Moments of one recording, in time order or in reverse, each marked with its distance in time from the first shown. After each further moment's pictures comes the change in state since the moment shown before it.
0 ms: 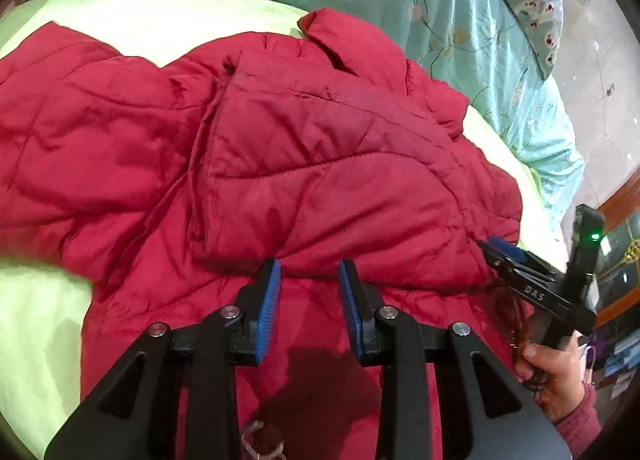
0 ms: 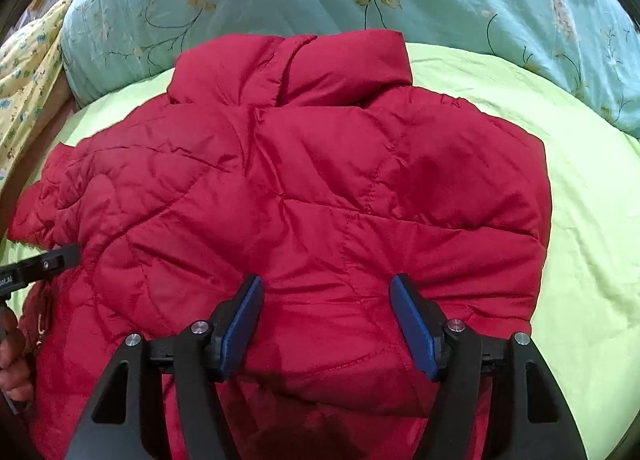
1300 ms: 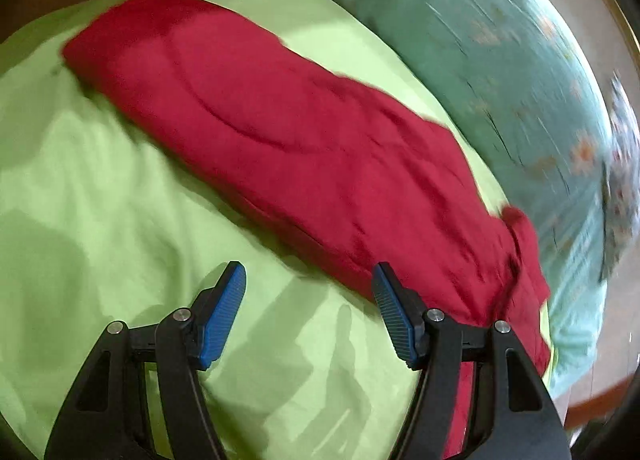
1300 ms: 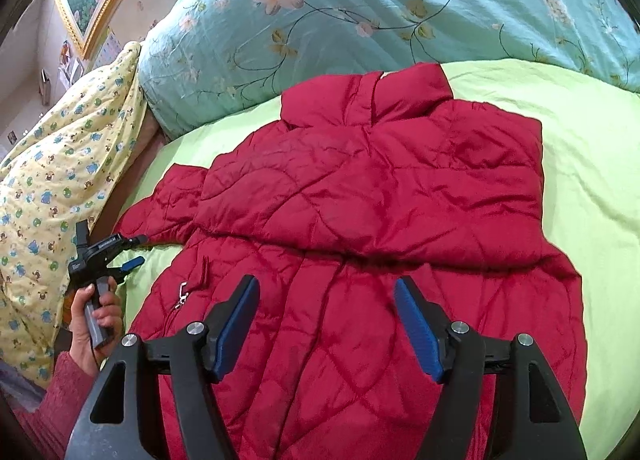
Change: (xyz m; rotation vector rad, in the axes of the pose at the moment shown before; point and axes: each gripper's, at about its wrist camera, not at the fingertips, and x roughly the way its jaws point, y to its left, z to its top) left arm -0.112 0.229 -0.028 -0.562 -0.298 0.212; right arm -0.107 0.027 -0.046 0.090 -0.059 0.271
